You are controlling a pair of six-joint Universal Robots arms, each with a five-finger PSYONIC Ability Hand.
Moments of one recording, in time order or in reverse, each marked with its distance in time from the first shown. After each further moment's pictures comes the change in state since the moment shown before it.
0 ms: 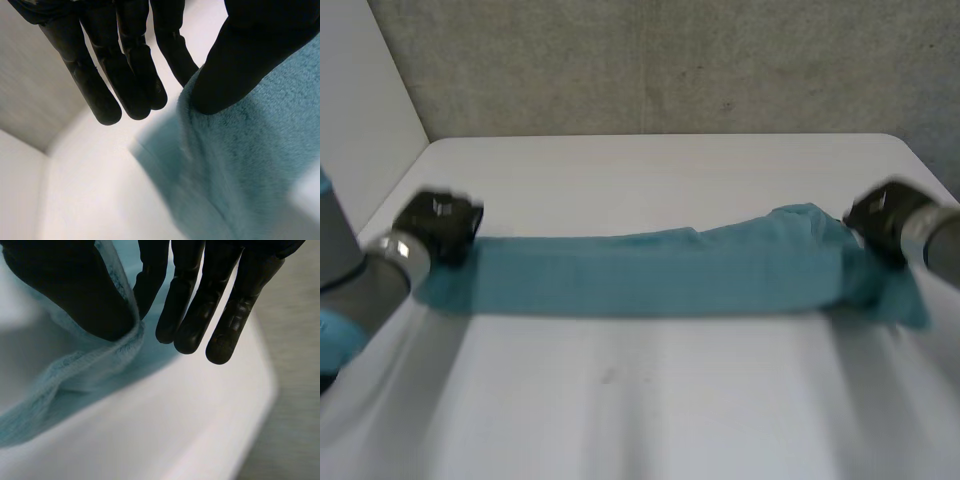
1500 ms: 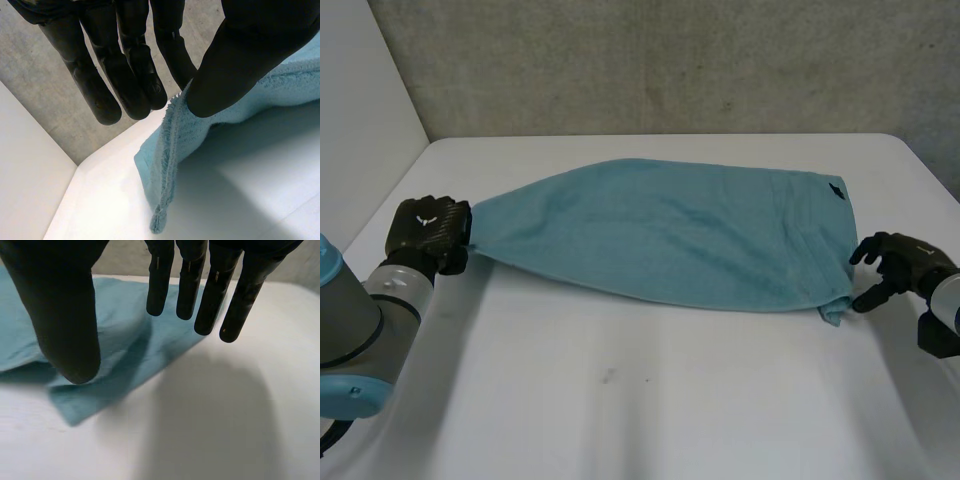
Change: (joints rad) left arm 0.011 0.049 -0.329 0.472 -0.054 -0.256; right arm -0.251 0.011 0.422 -0.428 -0.275 1.020; left_hand 0.000 0.002 0.001 0.000 0.000; right_hand -0.487 -0.635 -0.645 -0.650 -0.632
